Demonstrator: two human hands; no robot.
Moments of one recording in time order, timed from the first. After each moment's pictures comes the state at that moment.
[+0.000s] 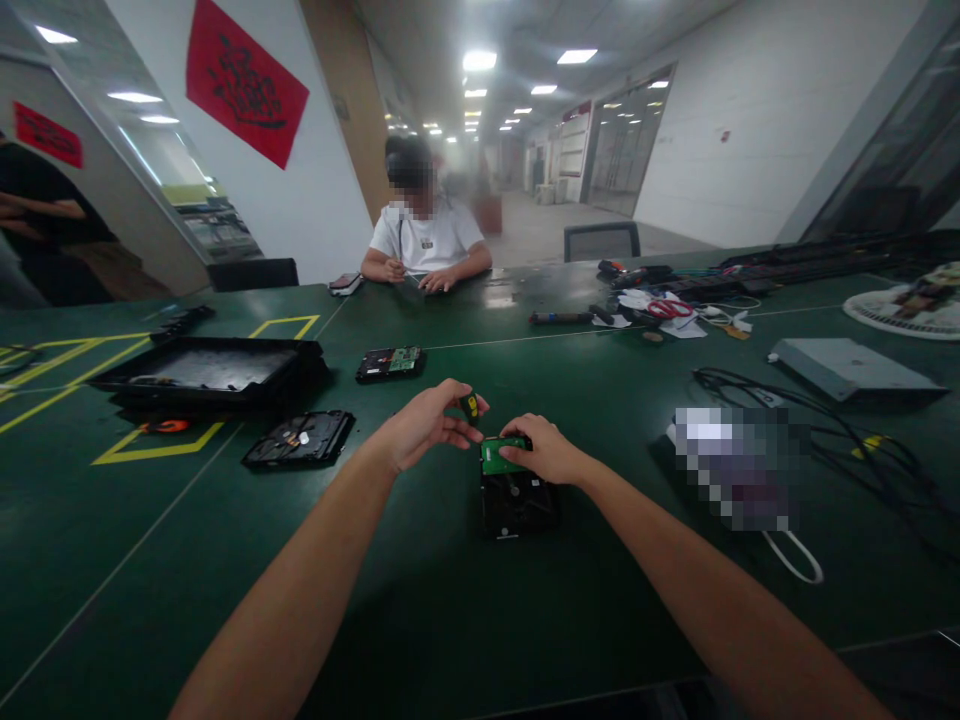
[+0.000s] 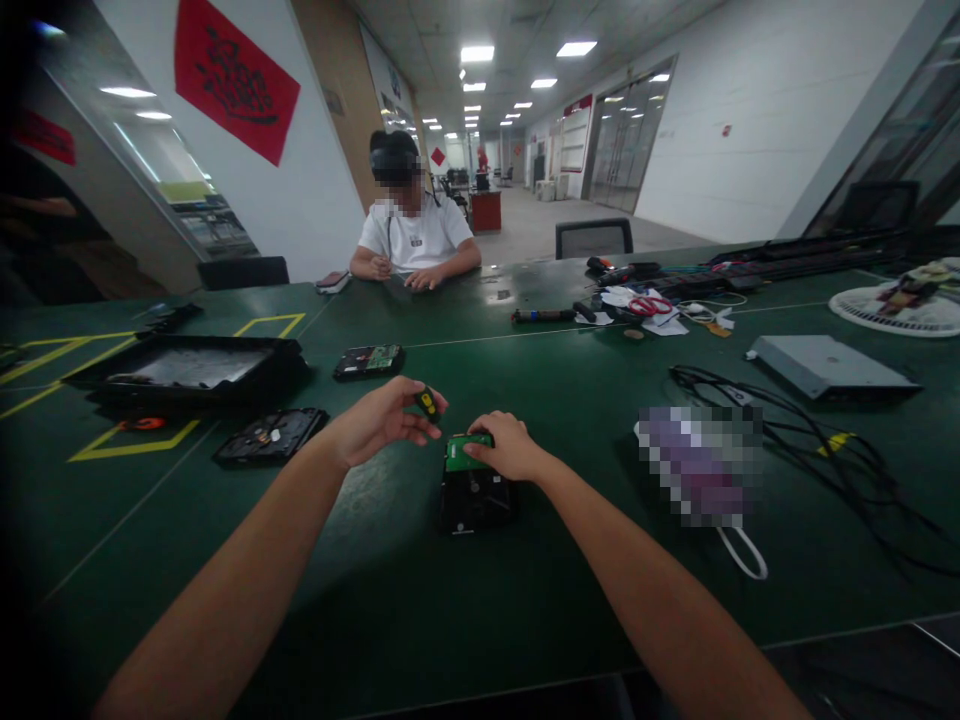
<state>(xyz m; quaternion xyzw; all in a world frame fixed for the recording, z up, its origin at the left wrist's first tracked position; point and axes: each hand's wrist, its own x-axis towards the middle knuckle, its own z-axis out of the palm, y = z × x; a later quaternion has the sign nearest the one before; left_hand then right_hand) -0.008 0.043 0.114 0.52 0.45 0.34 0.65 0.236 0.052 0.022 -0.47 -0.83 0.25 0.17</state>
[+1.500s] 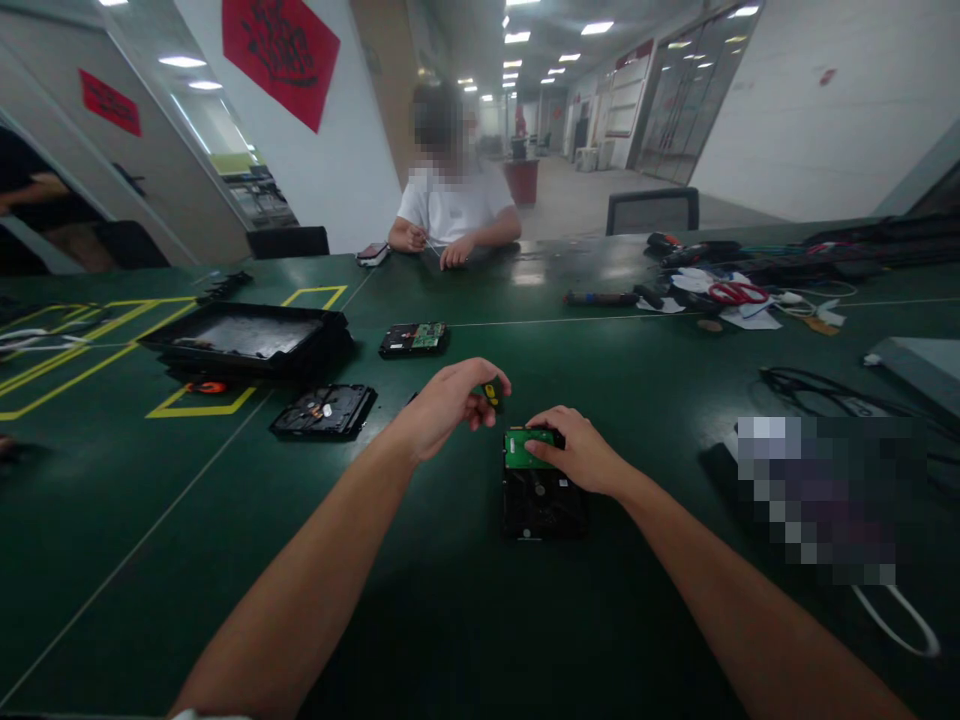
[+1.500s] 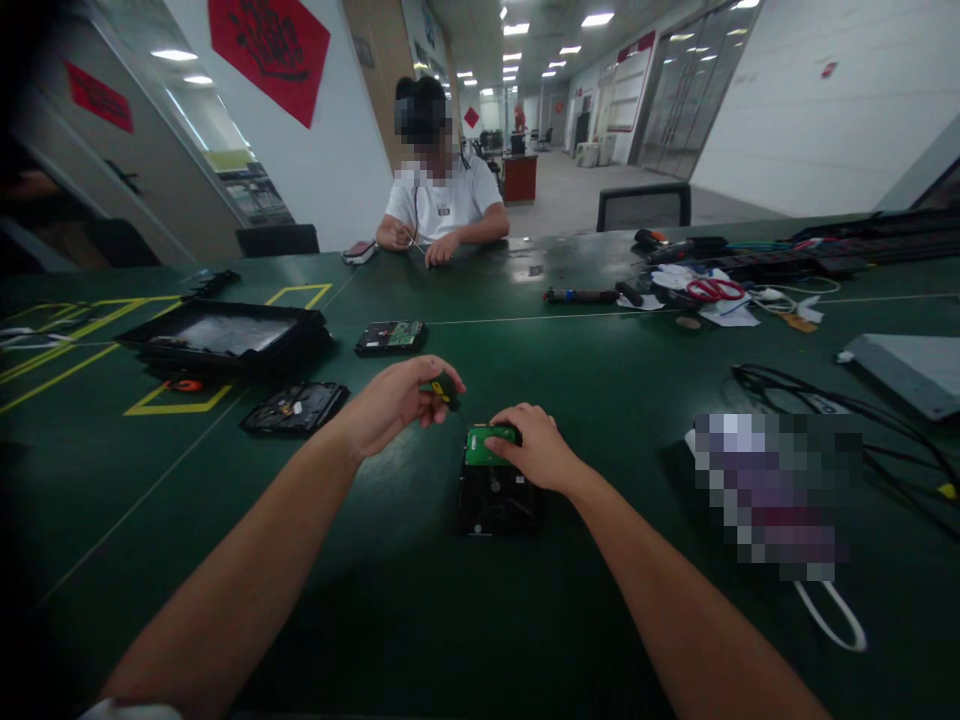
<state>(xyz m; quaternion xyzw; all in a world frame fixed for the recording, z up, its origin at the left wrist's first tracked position) -0.007 0.045 0.115 0.56 0.43 0.40 0.59 0.239 0.056 0.008 -0.45 -0.82 0.27 0.22</state>
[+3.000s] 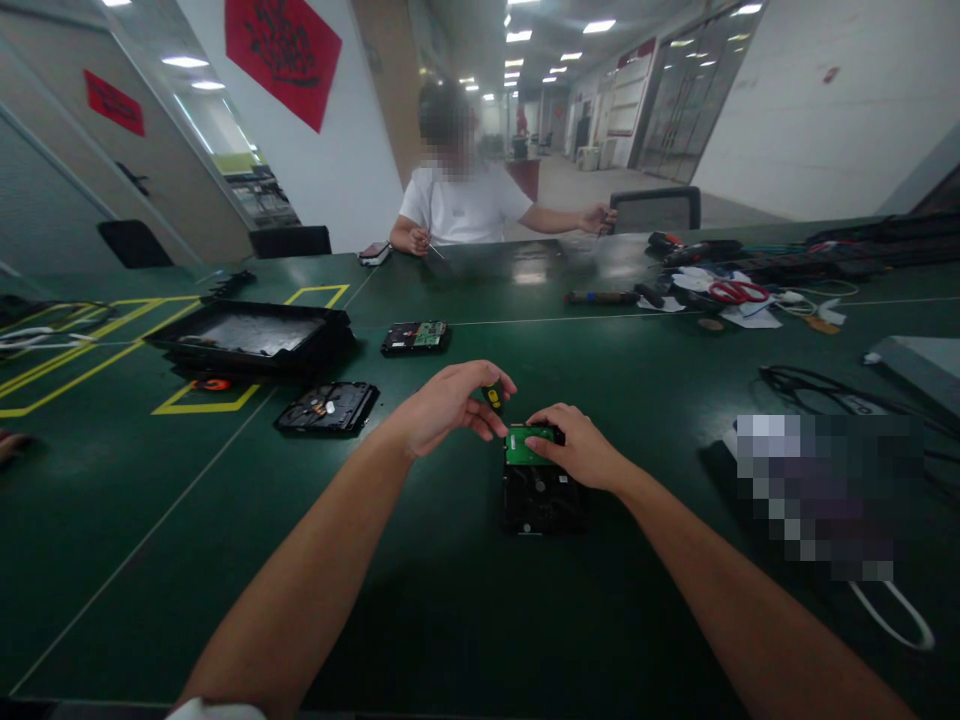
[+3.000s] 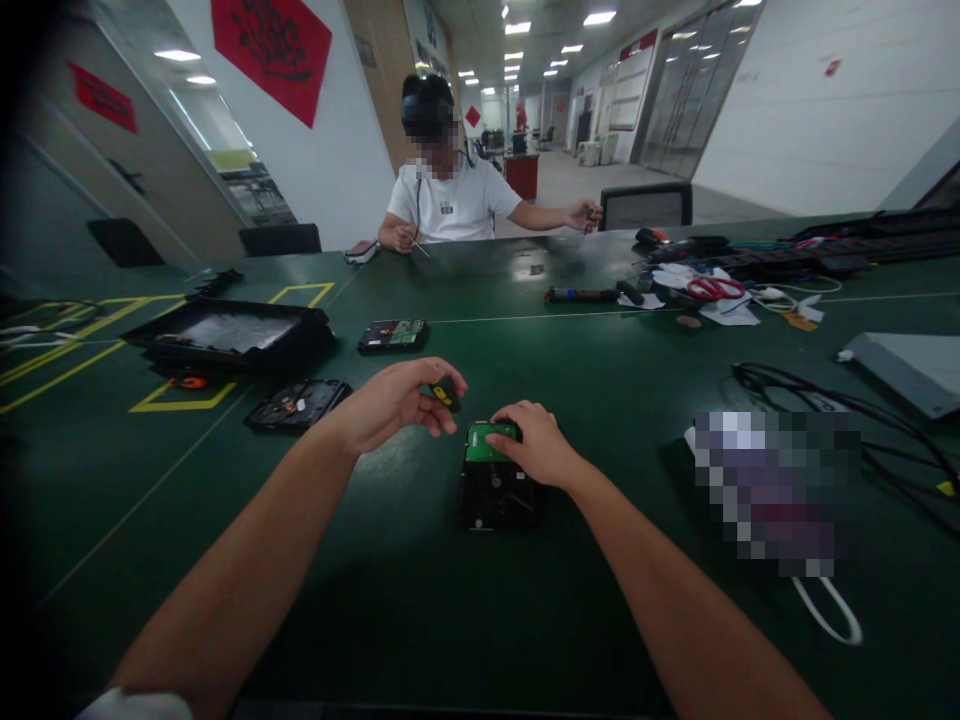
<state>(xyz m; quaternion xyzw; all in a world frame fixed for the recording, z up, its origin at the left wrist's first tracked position) -0.009 0.038 0.124 0.54 0.43 0.35 0.63 0.239 0.056 0.009 -0.45 -0.82 0.26 0.22</state>
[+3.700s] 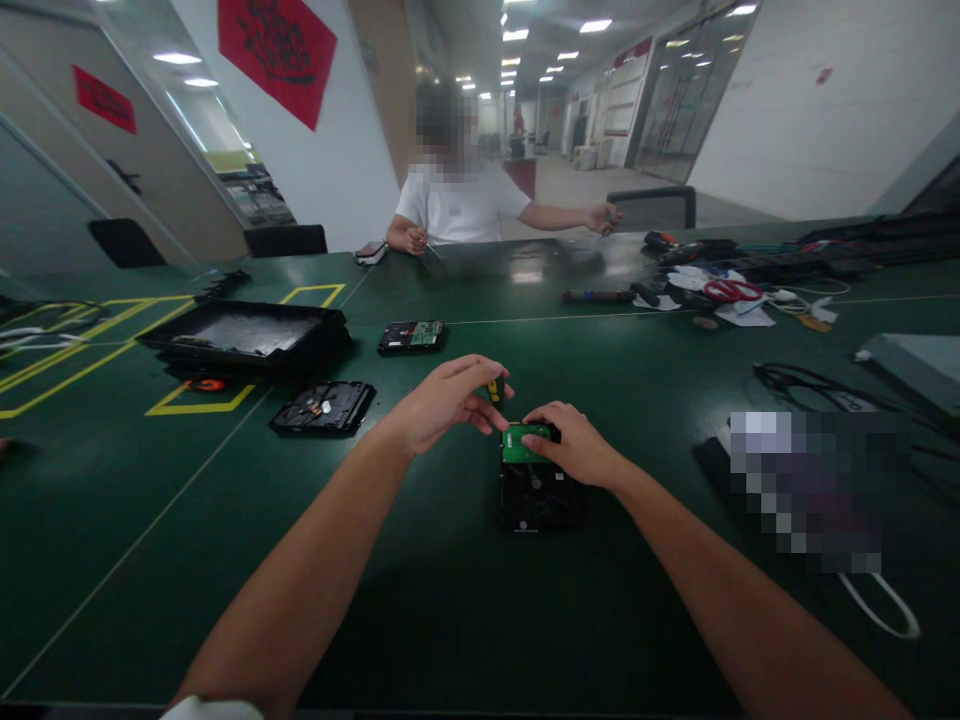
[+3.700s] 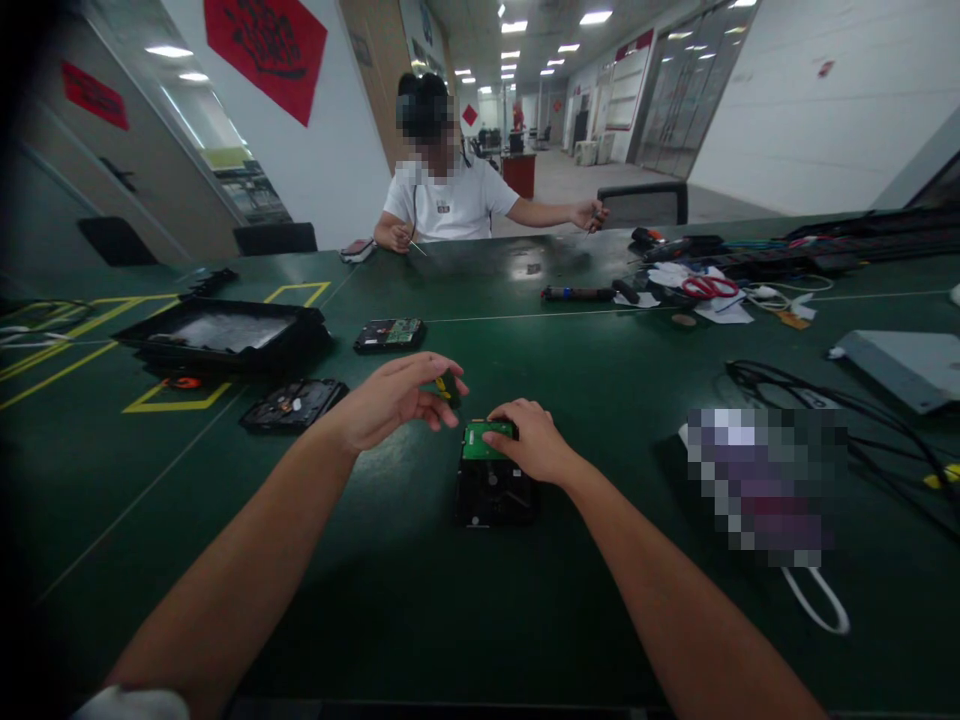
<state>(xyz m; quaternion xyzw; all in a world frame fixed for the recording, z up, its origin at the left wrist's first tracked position) -0.007 0.039 0.121 0.54 0.41 0.38 0.63 0.239 0.055 0.011 -0.45 -0.82 0.26 0.22</state>
